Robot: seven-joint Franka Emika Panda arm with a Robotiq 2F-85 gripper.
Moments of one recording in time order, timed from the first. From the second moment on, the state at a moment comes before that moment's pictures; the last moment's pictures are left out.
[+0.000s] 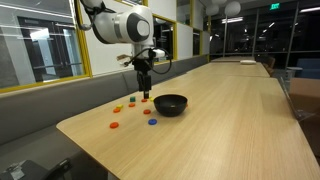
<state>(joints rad) 0.05 0.22 0.07 -2.26 0.09 2.52 0.77</state>
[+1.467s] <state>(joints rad) 0.14 0.35 -0.09 -2.40 0.01 2.74 0.70</state>
